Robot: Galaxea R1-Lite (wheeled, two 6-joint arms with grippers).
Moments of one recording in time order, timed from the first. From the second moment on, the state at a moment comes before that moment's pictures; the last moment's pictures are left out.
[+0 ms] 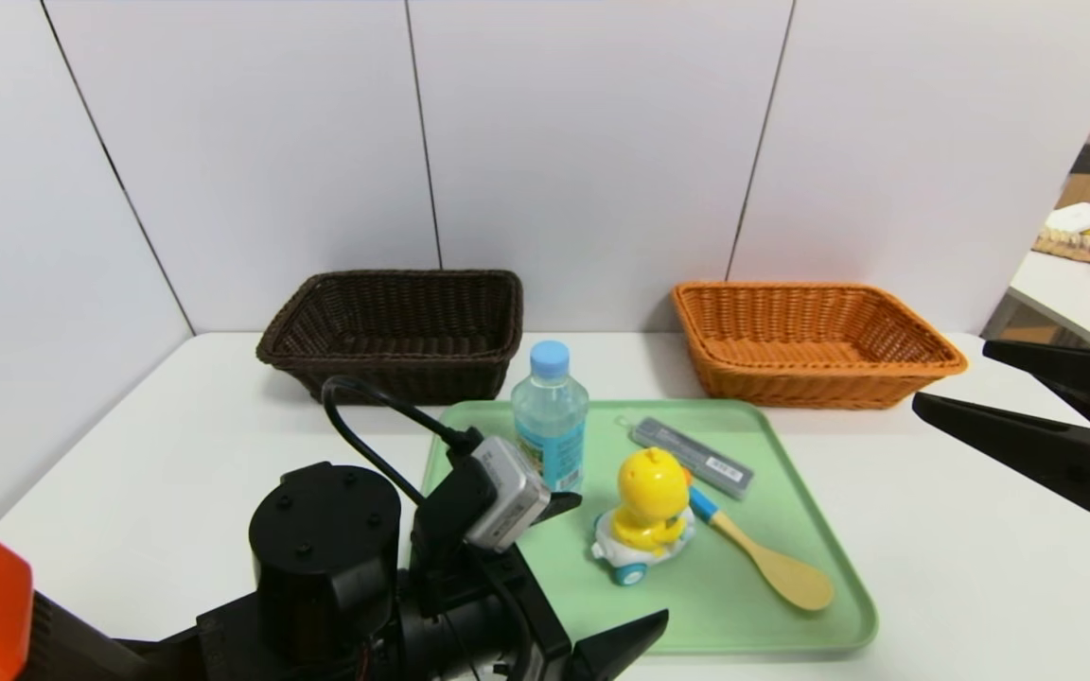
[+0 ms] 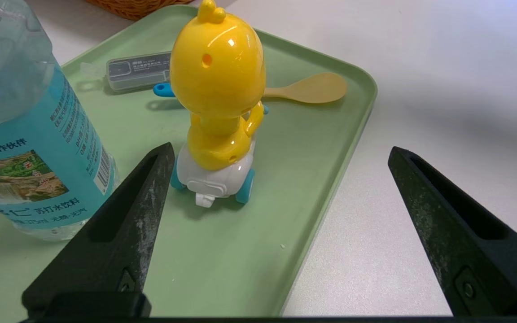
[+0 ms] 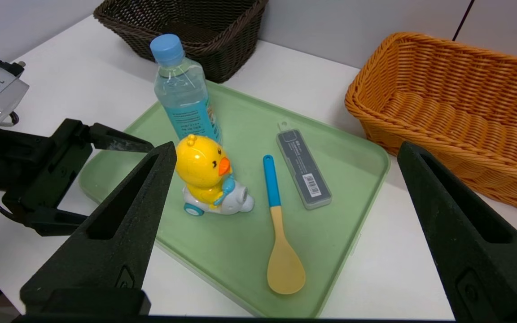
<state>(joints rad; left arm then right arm) -0.89 1.81 -0.42 -1.25 -0.21 -0.02 0.34 1.03 -0.68 -0.17 0.23 0.00</state>
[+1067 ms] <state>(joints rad) -0.89 1.96 -0.48 -1.30 -0.21 -0.01 0.18 1.08 -0.68 -0.17 0.19 0.00</state>
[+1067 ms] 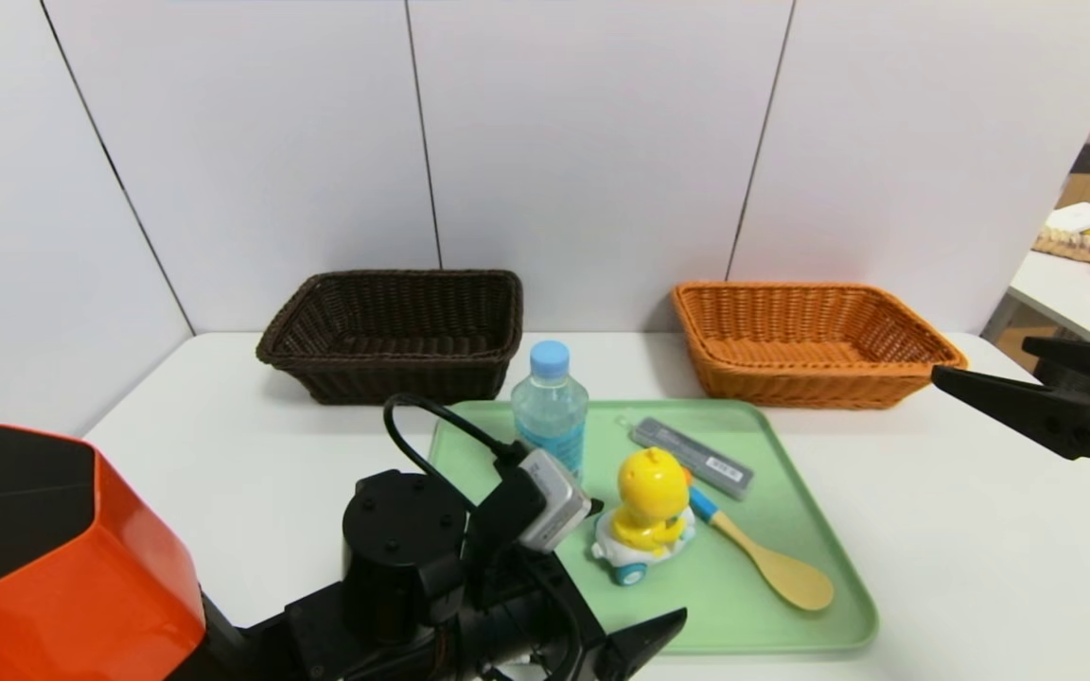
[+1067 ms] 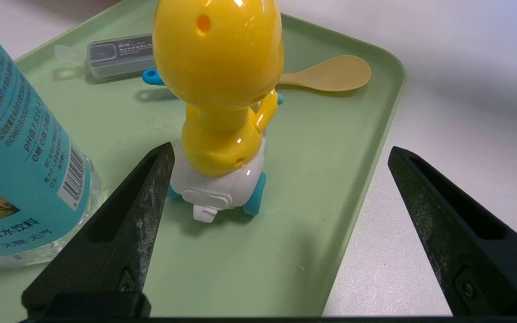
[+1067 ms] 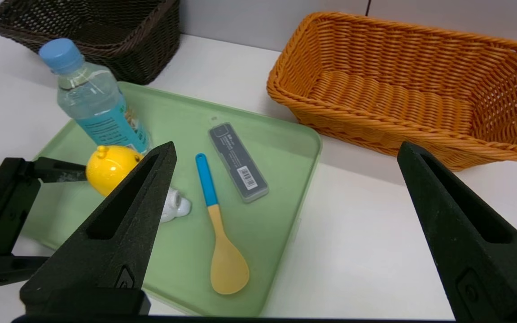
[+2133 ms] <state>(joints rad) -0.87 2.10 -0.62 -1.31 -0.22 0.00 0.17 1.05 -0.65 -0.17 0.20 0.00</state>
